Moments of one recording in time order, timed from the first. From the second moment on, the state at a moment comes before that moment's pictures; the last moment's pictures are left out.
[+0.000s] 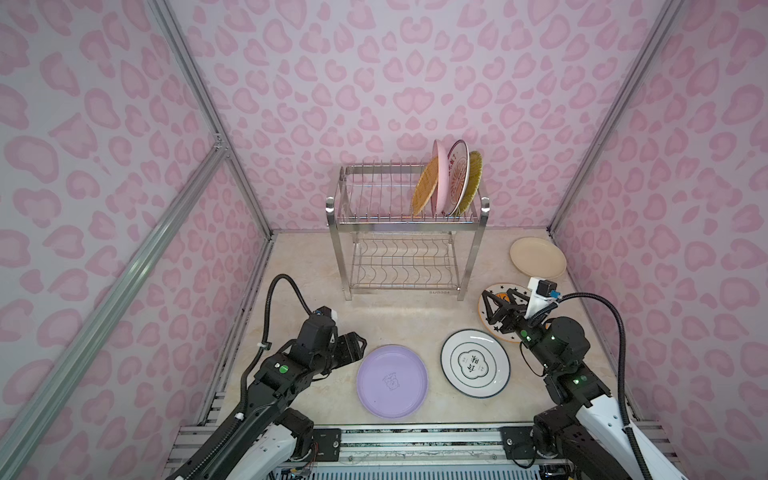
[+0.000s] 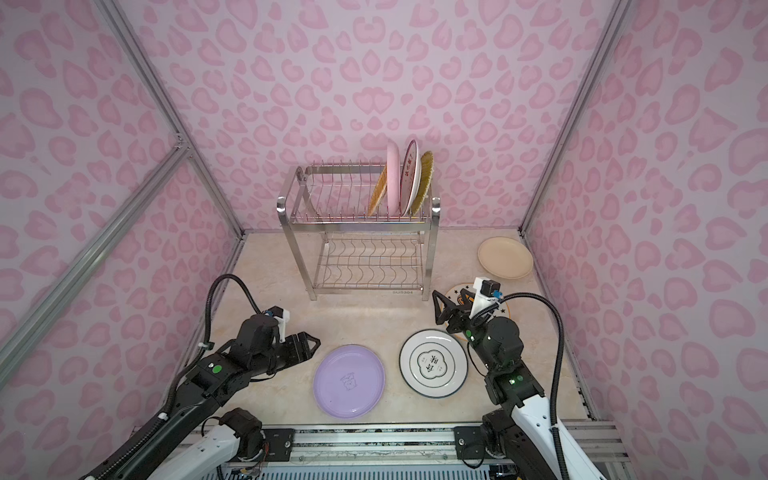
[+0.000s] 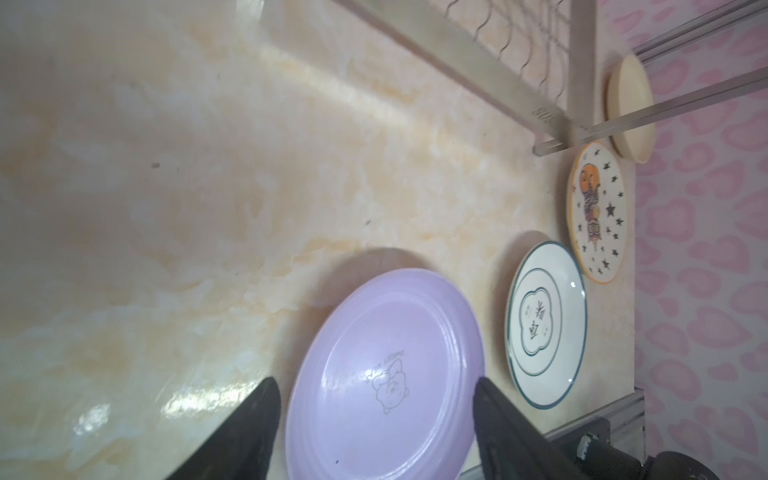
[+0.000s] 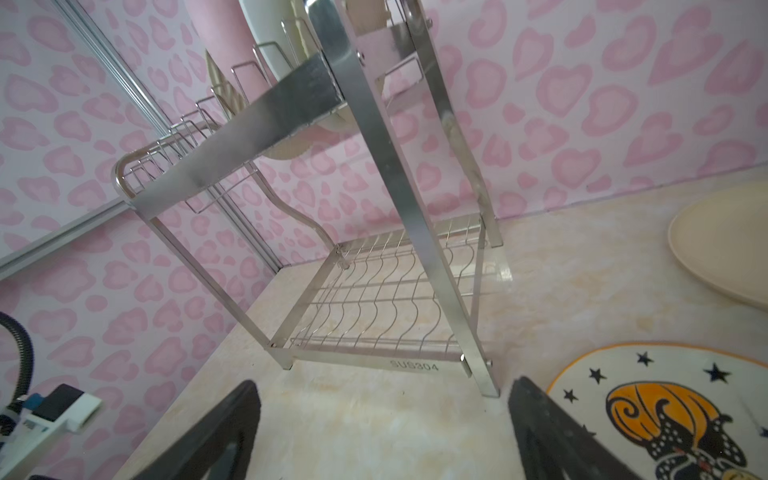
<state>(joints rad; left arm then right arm) -0.50 0.74 0.56 -0.69 0.13 -0.81 0.35 0.61 0.41 0.12 -0.09 0.49</state>
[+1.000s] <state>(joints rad) -0.56 1.00 0.40 -0.53 0.14 -0.86 0.36 0.64 0.34 0.06 -0.15 0.58</state>
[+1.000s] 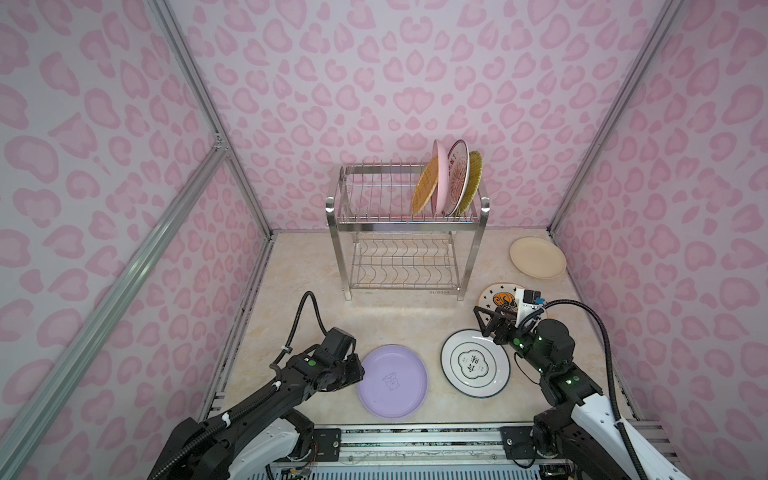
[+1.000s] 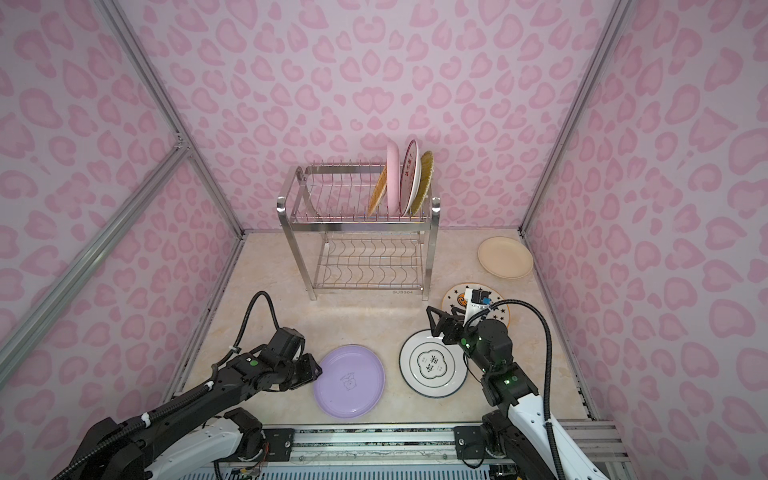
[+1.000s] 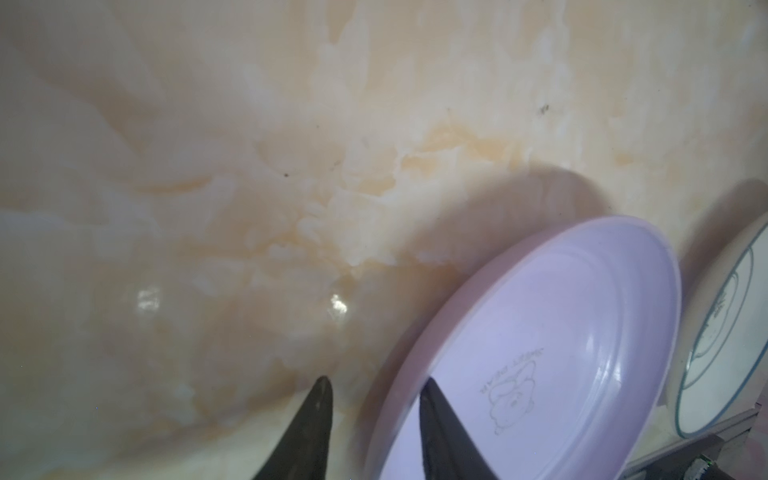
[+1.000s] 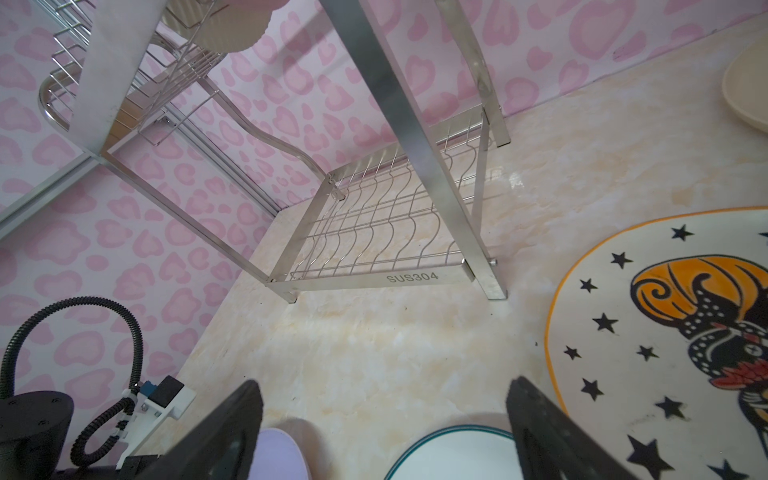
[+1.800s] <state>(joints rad) -0.65 1.10 0.50 -0.51 0.03 -0.86 0.36 0.66 0.35 0.08 -0.16 0.59</state>
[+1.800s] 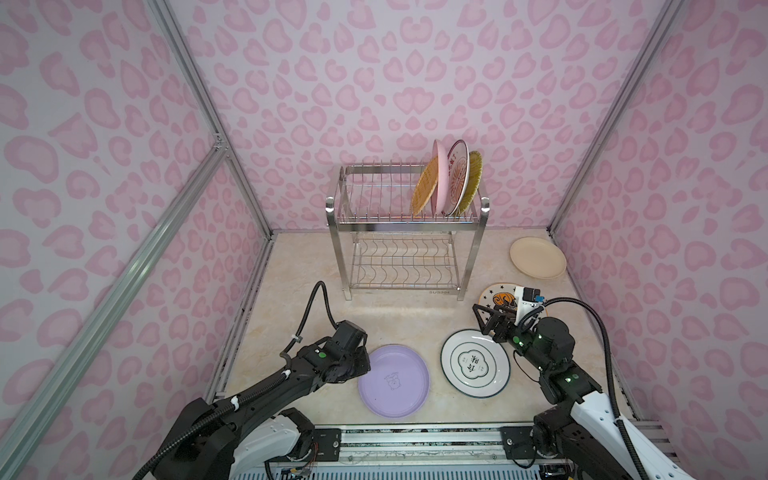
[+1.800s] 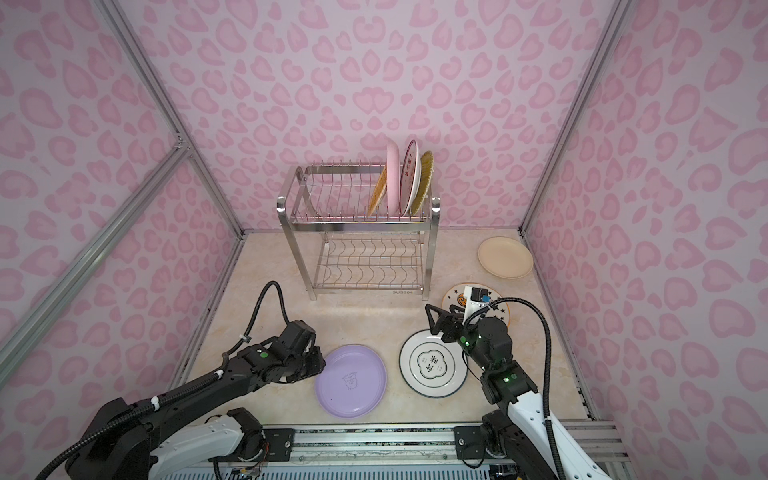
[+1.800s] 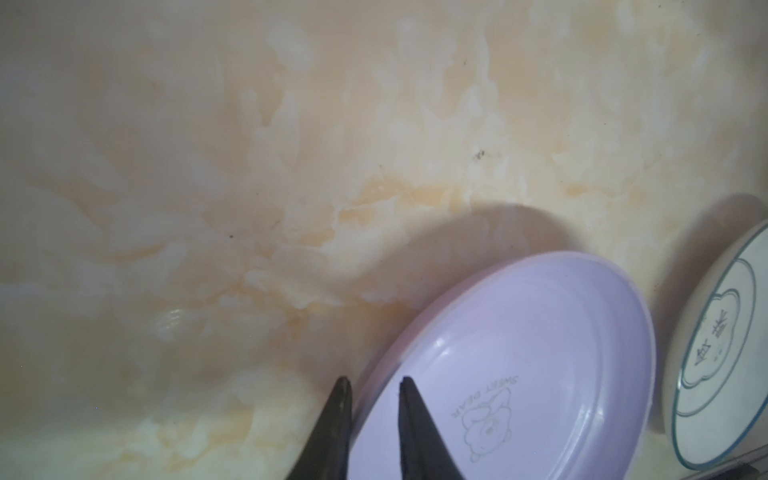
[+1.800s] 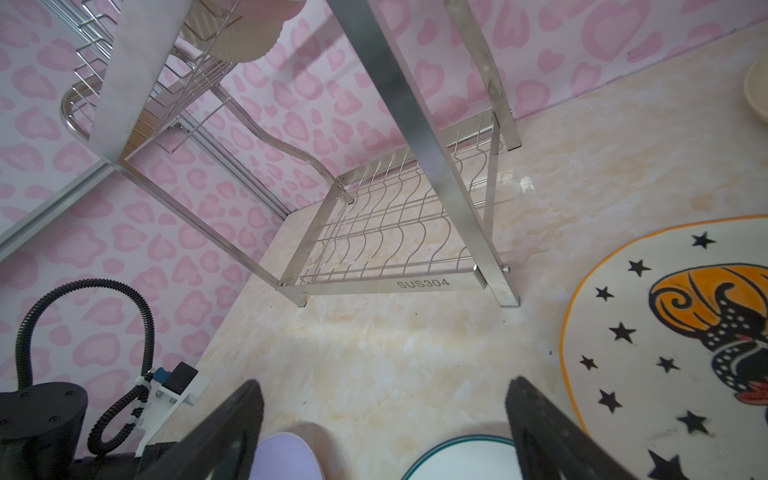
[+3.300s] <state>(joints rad) -0.78 0.94 0.68 -0.55 -0.16 -0.92 0.55 0.76 0.56 -0.11 -0.10 0.54</state>
